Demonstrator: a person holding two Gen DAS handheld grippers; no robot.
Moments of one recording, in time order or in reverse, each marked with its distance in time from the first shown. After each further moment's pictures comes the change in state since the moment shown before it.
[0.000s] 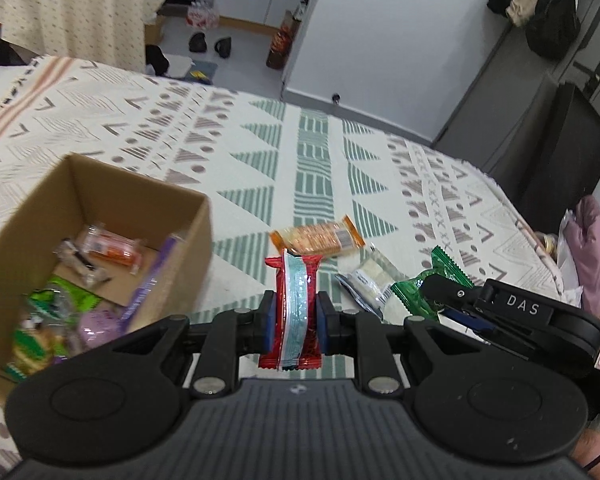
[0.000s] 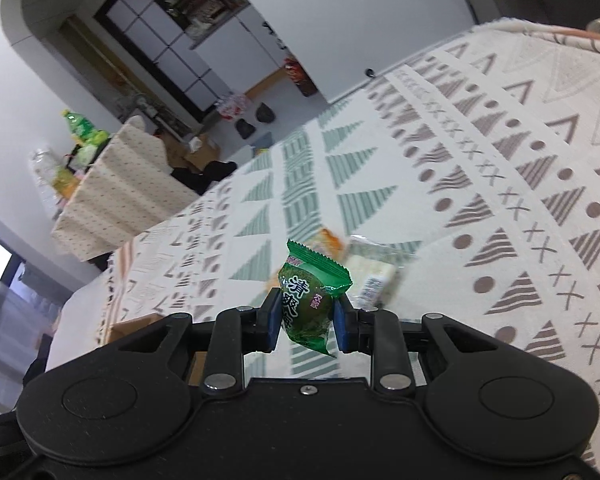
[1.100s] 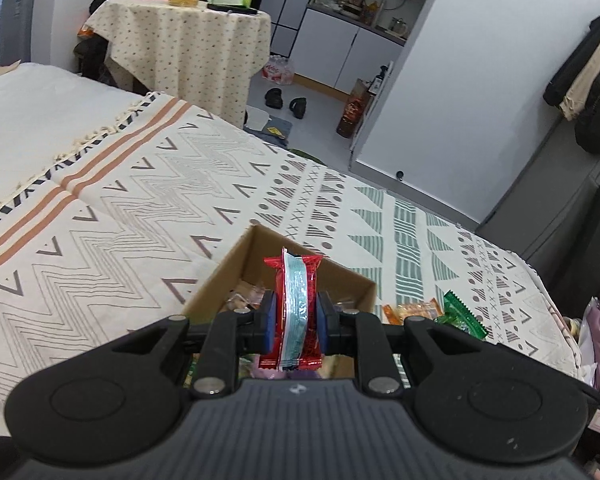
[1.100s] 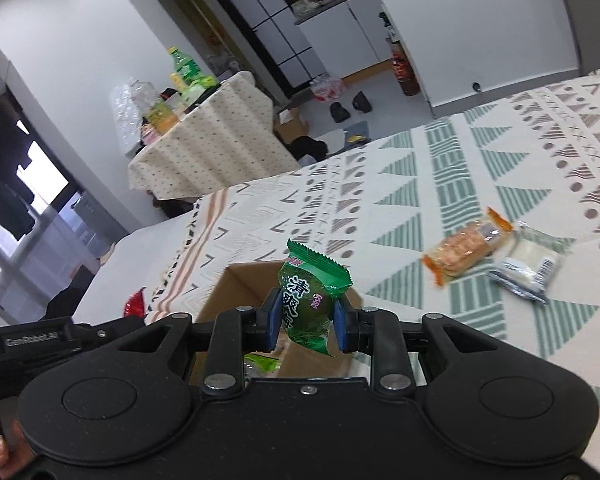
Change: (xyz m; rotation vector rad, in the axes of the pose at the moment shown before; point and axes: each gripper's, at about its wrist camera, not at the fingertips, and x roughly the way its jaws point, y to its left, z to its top) left arm -0.100 0.122 0.014 -0.155 -0.175 0.111; right arm -0.003 0.127 -0.054 -0.228 0.026 0.162
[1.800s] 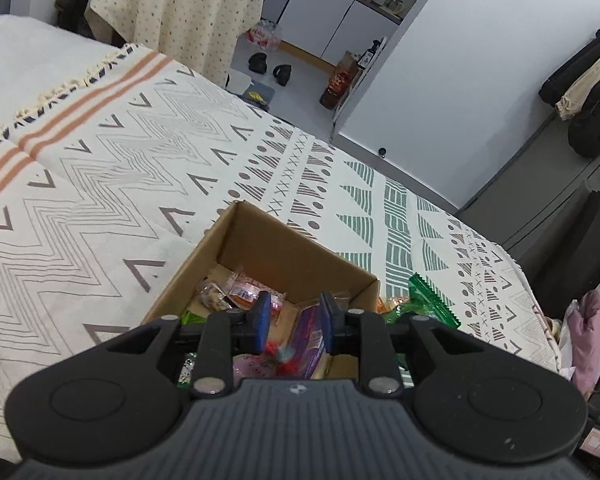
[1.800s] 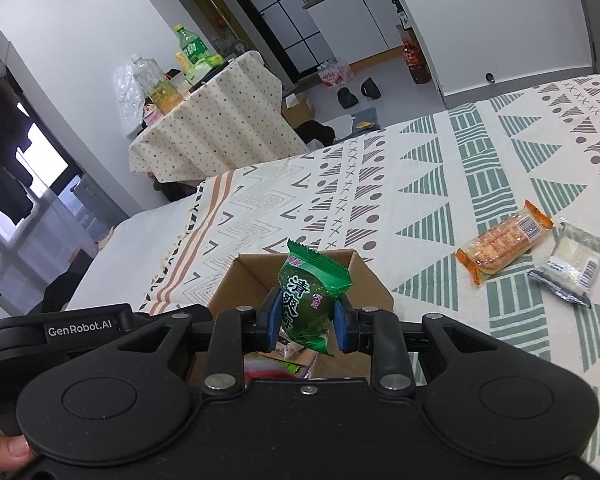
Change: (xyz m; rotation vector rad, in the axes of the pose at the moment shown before) left arm 0.058 0.018 0.008 -0.061 0.107 -0.106; right arm 0.042 0.020 0.000 -0.020 0.046 -0.005
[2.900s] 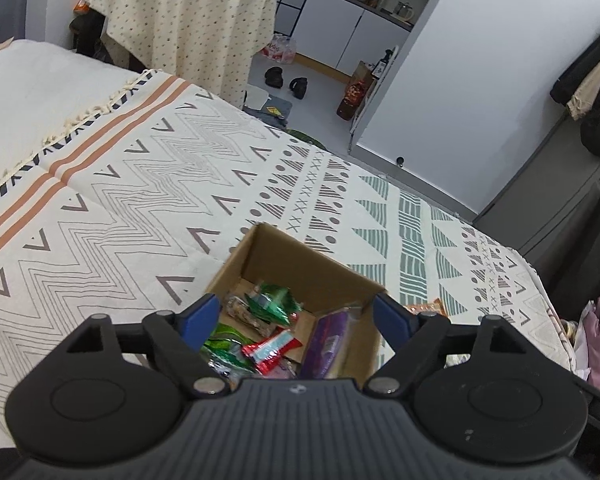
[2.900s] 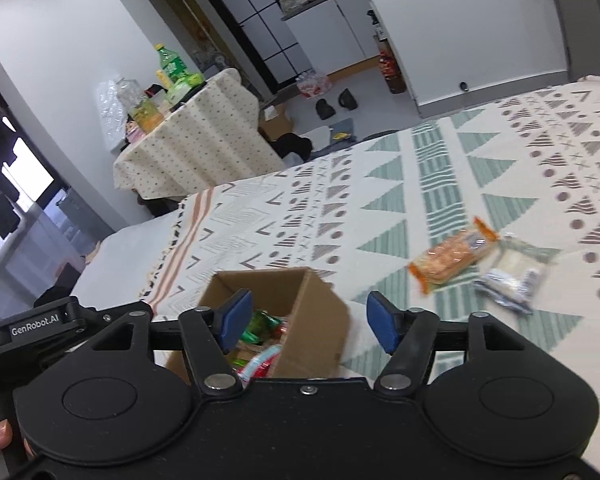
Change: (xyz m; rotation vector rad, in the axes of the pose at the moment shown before) left arm -0.033 -0.016 0.005 0.038 -0.035 0.084; right arm -0.053 -0.022 0.012 0.029 -0.022 -0.068
